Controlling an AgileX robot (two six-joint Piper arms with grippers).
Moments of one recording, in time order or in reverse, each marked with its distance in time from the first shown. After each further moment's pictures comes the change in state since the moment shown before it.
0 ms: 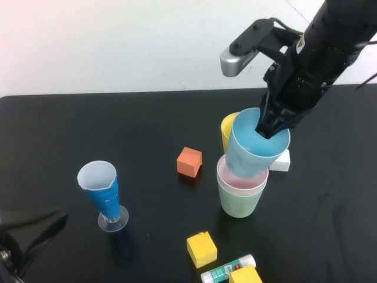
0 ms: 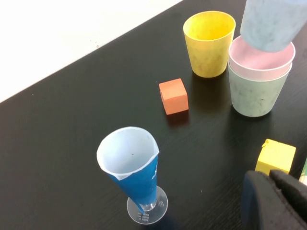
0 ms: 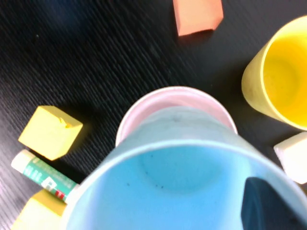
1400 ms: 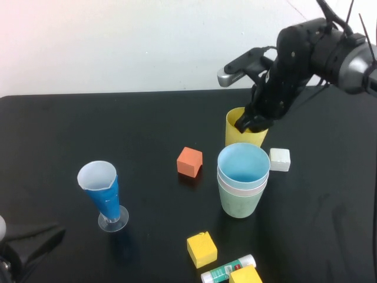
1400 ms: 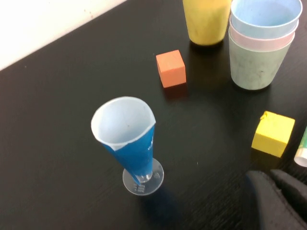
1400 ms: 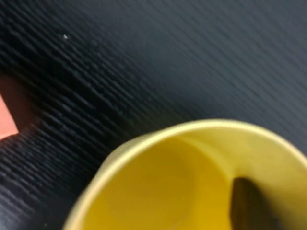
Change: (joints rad) right arm -0.083 0.384 -0.173 -0.148 -0.266 0.206; left arm 0.000 0.000 0.002 -0.010 0.076 0.000
